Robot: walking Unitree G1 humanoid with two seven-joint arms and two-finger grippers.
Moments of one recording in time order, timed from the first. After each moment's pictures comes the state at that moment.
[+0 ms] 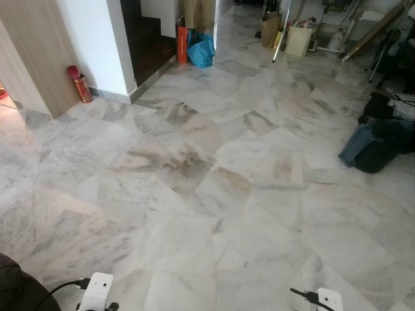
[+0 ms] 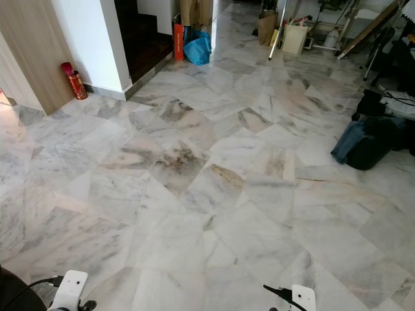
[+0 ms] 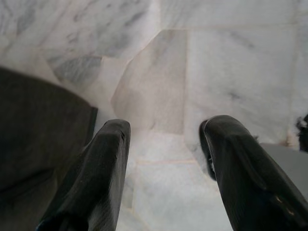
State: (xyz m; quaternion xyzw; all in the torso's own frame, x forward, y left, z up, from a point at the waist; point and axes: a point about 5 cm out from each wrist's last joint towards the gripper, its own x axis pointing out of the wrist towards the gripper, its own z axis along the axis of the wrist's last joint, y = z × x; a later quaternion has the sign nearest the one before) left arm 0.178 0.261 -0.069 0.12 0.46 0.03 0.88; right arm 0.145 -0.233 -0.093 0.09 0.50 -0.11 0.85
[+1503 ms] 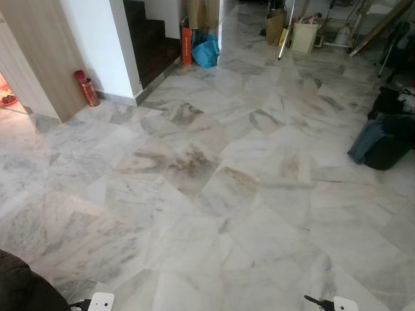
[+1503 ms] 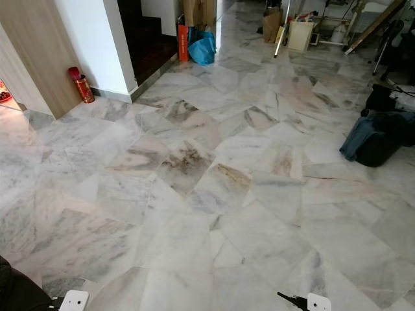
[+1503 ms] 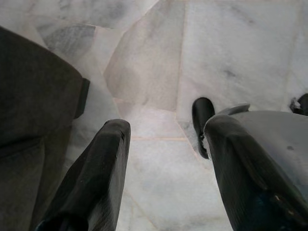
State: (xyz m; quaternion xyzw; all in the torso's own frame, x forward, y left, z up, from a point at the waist) left arm 0.151 0.237 -0.088 0.09 0.49 0.03 0.87; right arm 0.128 -0.257 -0.092 0.08 0.51 -0.14 0.84
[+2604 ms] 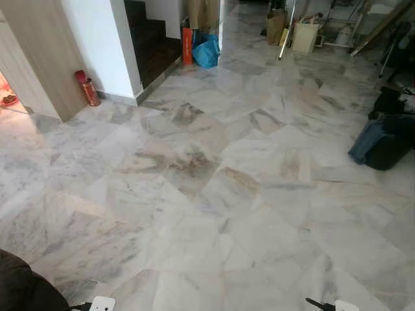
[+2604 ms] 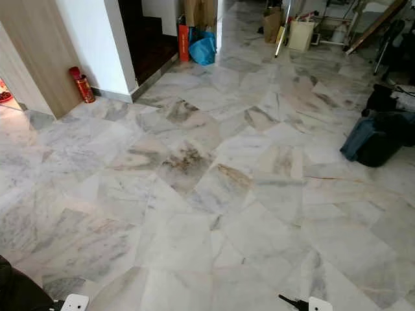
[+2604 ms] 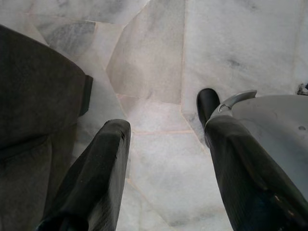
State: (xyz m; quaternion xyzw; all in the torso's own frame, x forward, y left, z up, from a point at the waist) left arm 0.144 0.243 -0.089 0.11 0.50 0.02 0.86; right arm 0.122 -0.256 -0.094 0.10 0.52 -0.15 0.84
